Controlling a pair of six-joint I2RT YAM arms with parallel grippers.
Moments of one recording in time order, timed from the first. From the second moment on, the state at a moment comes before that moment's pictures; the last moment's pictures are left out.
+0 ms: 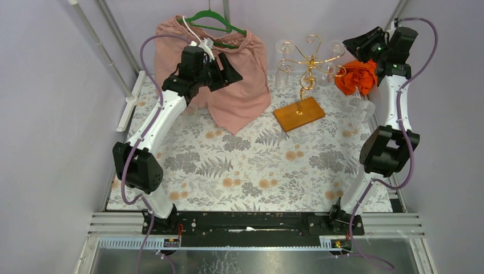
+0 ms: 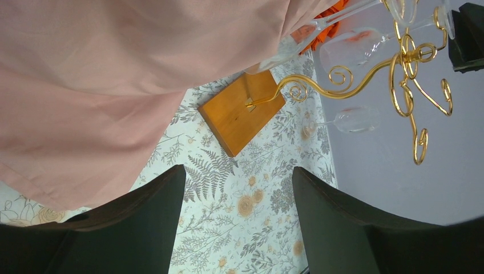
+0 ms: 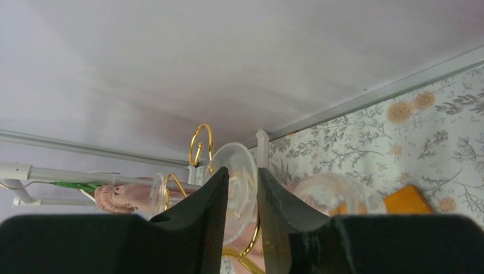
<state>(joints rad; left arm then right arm) -0.30 1.71 1.71 -0.44 0.35 -0.66 -0.28 1.89 1.92 -0.25 -0.60 0.83</state>
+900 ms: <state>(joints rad) -0.29 1.71 1.71 -0.44 0.35 -0.66 -0.27 1.97 2.00 -0.23 -0.68 0.92</state>
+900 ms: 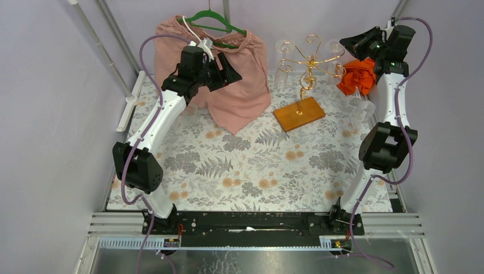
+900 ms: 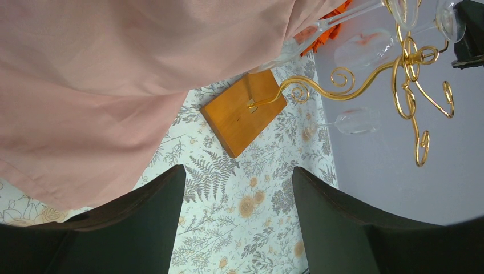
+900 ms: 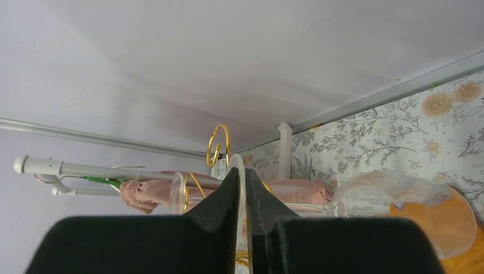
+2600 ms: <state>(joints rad) -0.29 1.71 1.70 -0.44 0.35 -0.66 -0.33 1.72 1.62 -0.04 -0.53 1.17</state>
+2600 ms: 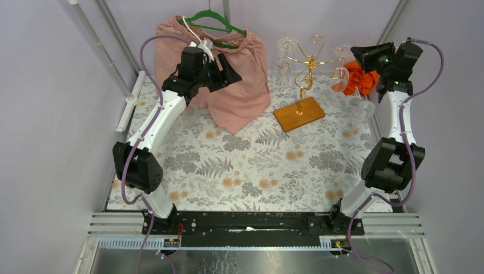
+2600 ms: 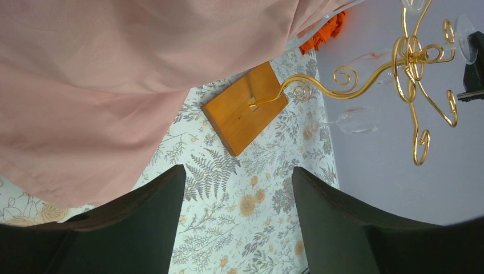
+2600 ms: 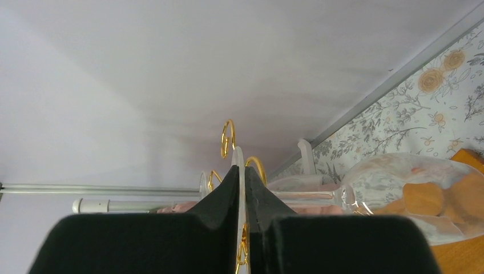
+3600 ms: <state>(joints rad) -0.29 1.71 1.70 -0.44 0.35 -0.66 -0.23 1.83 1.74 -0.01 -0.62 1.22</state>
